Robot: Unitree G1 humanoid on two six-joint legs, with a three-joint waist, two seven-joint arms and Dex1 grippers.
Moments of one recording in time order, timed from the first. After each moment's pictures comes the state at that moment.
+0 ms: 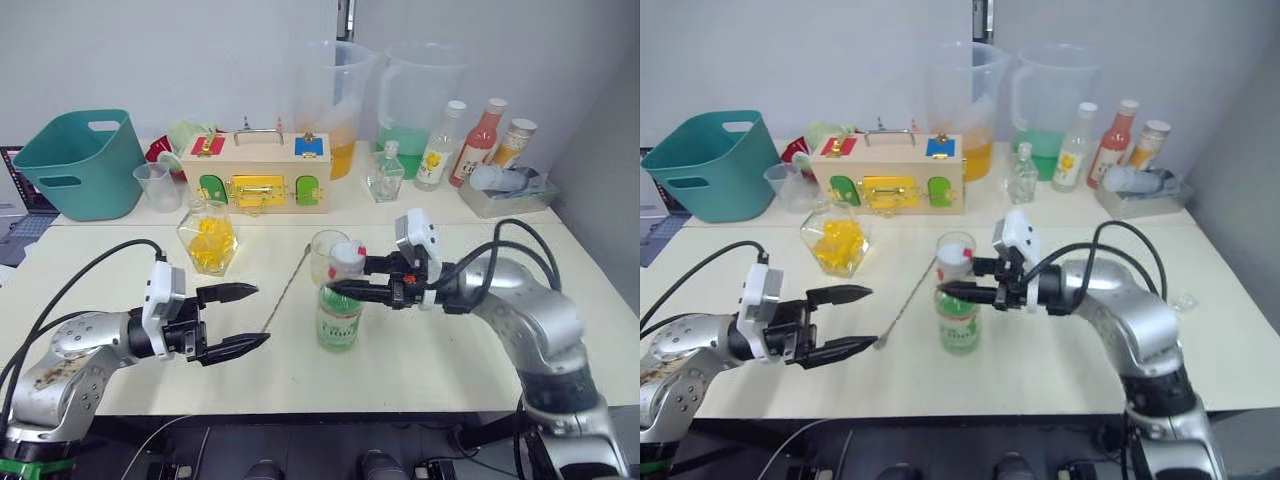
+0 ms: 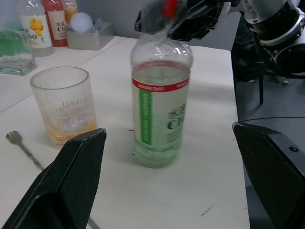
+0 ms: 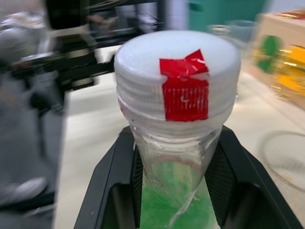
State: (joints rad) left arm -0.16 0.77 0.19 -0.28 -0.73 0.39 -1.19; right arm -0.55 -0.48 0.02 -0.51 0.57 0.87 0.77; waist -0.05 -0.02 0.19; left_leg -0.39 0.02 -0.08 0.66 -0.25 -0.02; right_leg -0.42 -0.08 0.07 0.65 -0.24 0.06
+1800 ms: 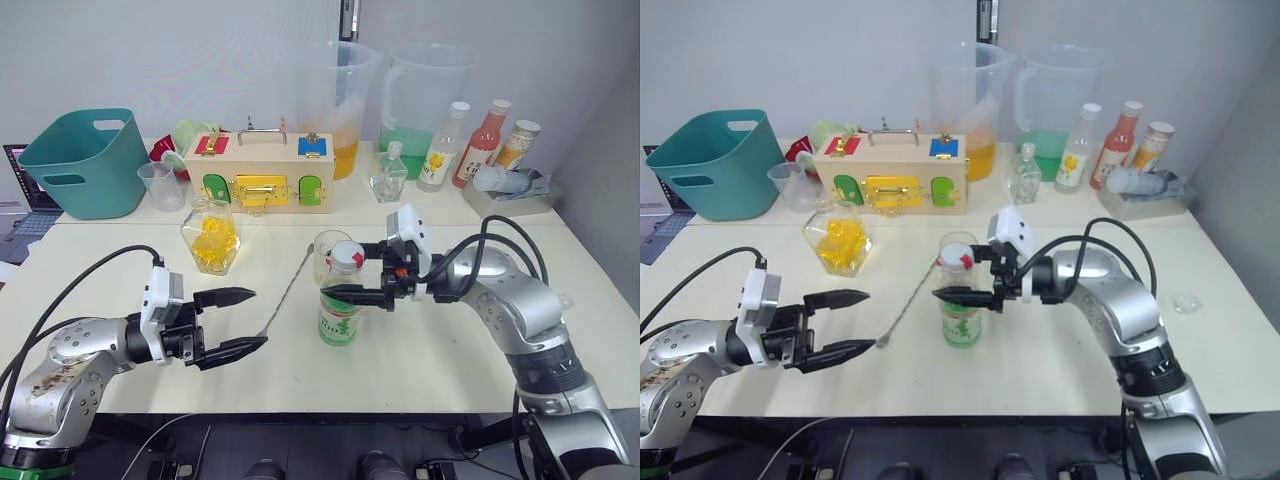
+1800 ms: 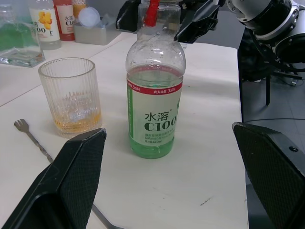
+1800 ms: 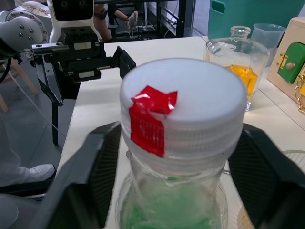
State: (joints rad) left arm -0.10 0.76 0.24 -0.32 -0.71 0.39 -1.16; right arm -0.70 -0.55 0.16 -0.16 0.54 0.57 1.06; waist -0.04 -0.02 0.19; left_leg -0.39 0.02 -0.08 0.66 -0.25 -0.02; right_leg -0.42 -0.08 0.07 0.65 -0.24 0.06
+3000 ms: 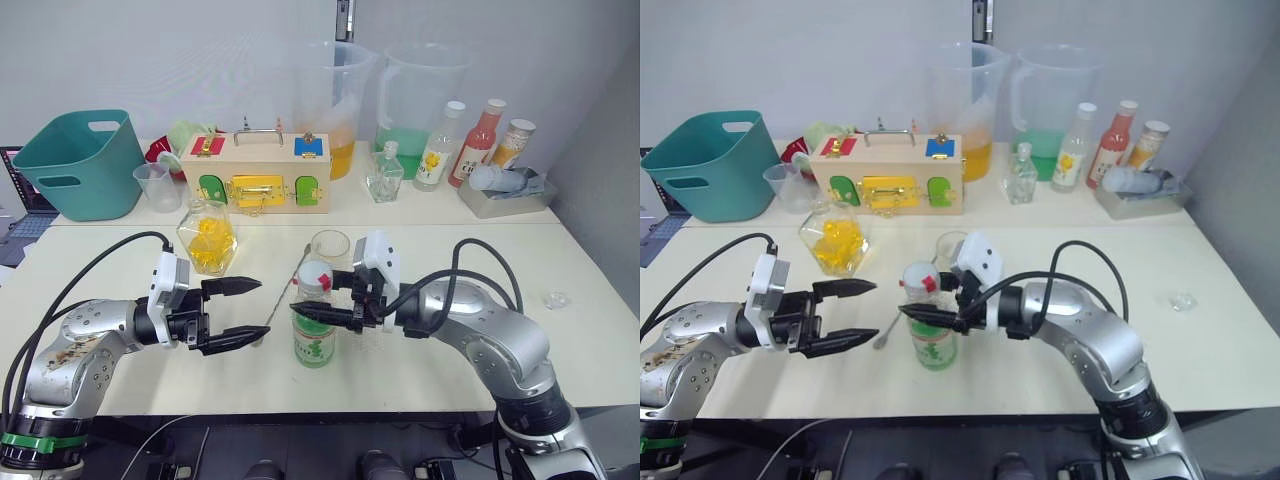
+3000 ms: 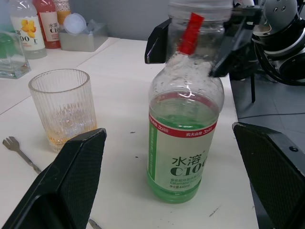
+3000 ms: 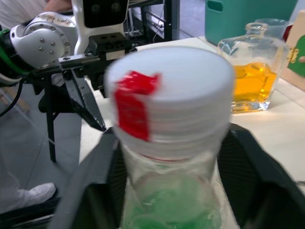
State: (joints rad) left arm -0.23 0.76 0.18 -0.20 -0.69 0.38 -1.25; right arm -0.57 -0.46 0.21 -0.49 0.60 0.78 0.77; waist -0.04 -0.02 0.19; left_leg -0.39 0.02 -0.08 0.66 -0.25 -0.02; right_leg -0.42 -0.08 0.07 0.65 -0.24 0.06
